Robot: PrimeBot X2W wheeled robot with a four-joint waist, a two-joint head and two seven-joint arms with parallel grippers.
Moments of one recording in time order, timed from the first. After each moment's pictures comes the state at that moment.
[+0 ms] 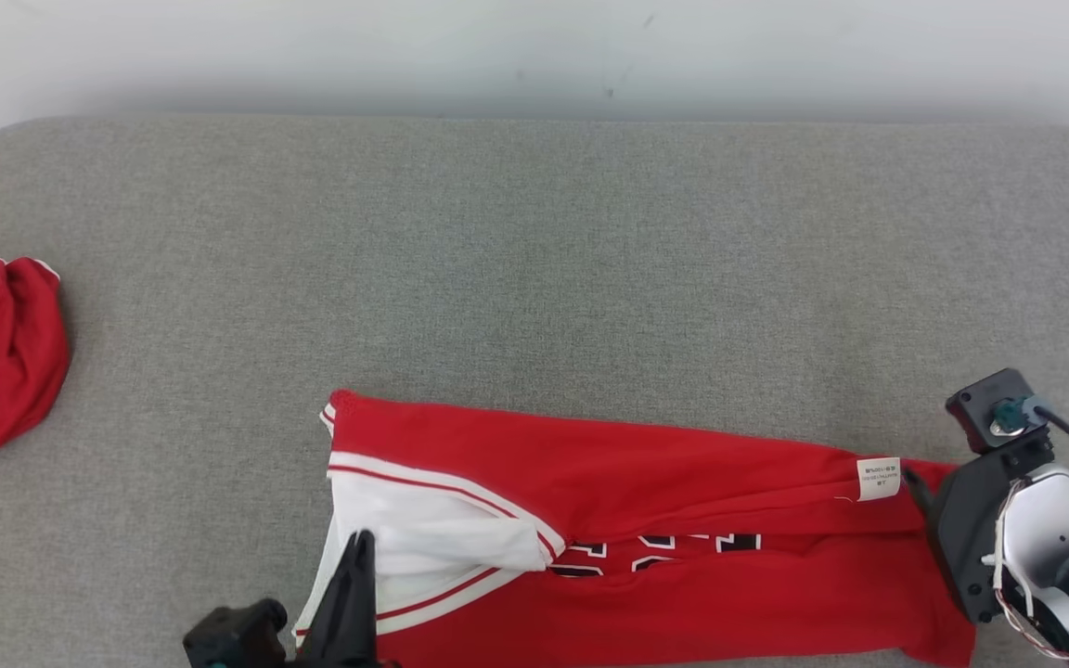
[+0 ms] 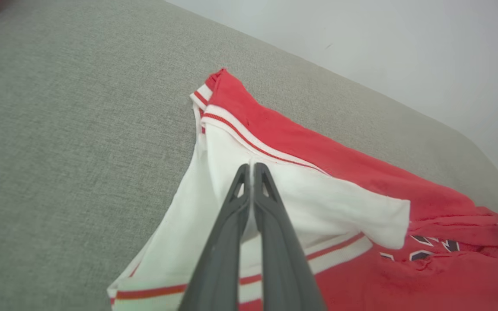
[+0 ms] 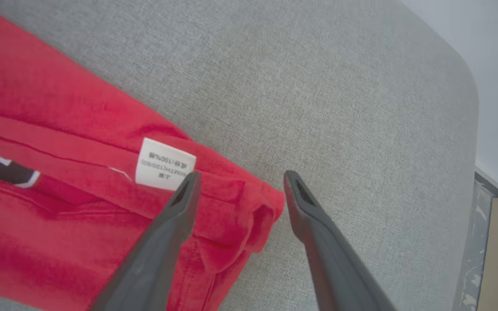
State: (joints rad) left arm -0.07 0.23 -0.45 0.06 -0.68 0.22 -0.16; right arm -0.20 -0.52 0.18 -0.07 0.18 0.13 0.85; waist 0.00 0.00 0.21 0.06
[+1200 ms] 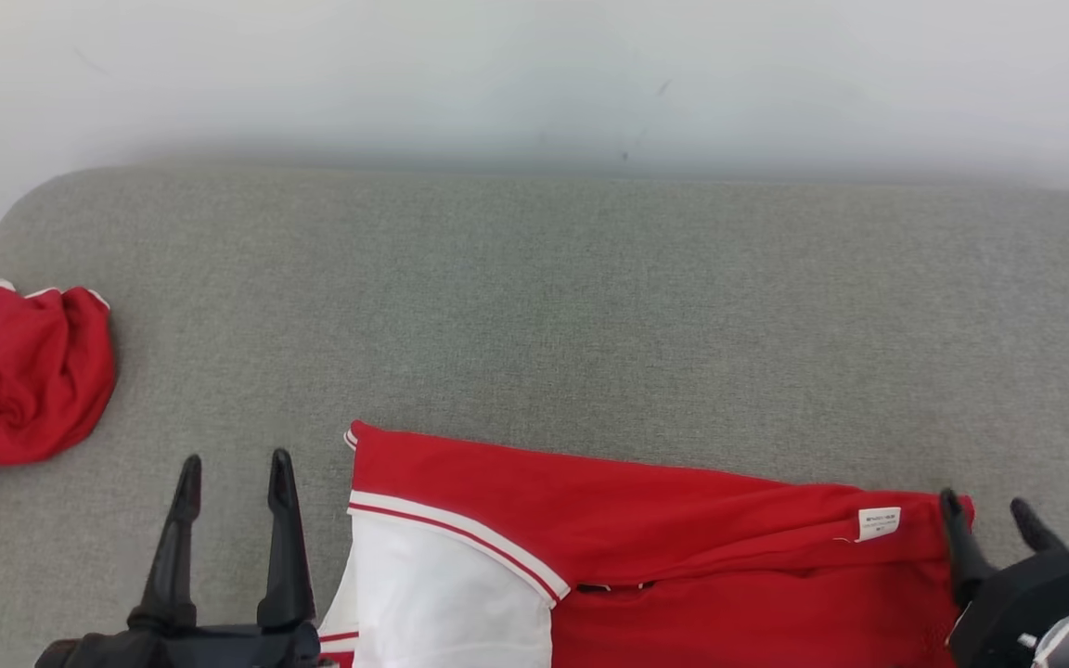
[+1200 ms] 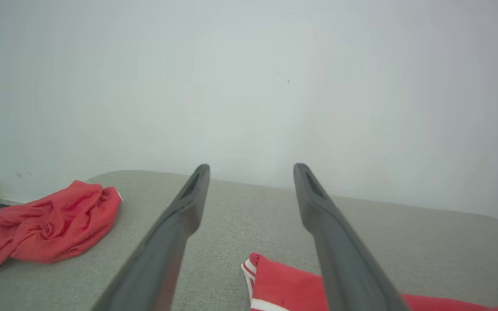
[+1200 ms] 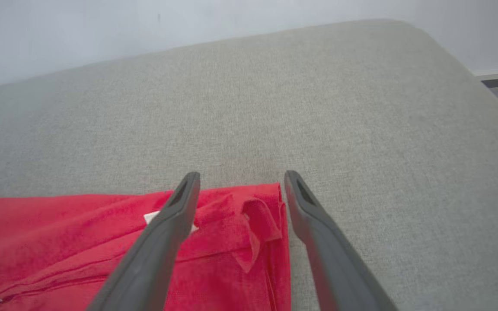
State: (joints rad) left arm 0.02 0.19 -0.21 -0.15 -0.35 0.15 -0.26; right arm 0.00 -0.05 -0.27 -0.12 0.18 0.13 0.47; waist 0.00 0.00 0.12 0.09
